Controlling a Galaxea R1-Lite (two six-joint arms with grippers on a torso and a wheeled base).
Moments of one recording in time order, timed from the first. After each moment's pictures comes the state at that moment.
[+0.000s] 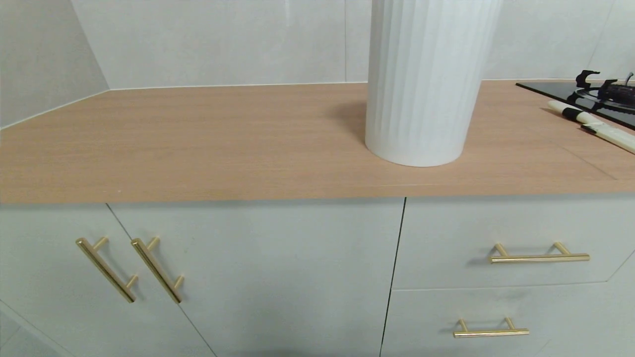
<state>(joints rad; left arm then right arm) 0.00 0.00 0.00 0.00 0.03 0.00 0.00 0.00 0.00 -0.01 -0.03 0.02</state>
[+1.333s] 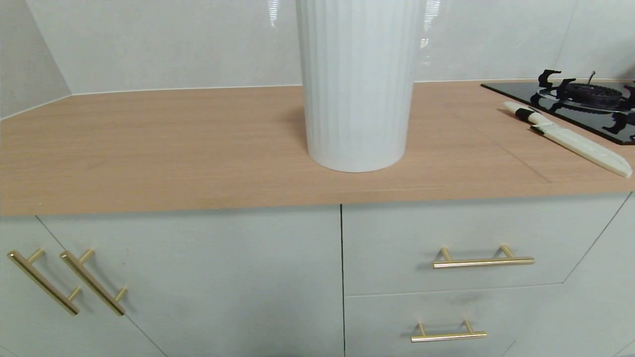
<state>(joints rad) 0.00 0.00 0.00 0.00 0.03 0.00 0.00 0.00 0.00 -0.01 -0.03 0.02</state>
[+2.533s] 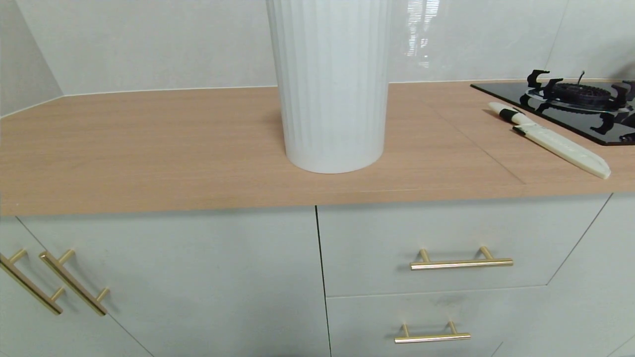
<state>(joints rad) 0.00 0.00 0.00 0.00 0.03 0.00 0.00 0.00 0.00 -0.01 -0.03 0.02</state>
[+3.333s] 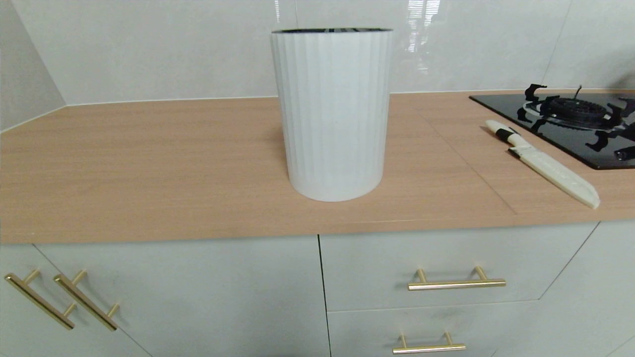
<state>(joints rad) 0.00 0.00 0.00 0.00 0.03 0.00 0.00 0.00 0.00 -0.01 -0.03 0.02</state>
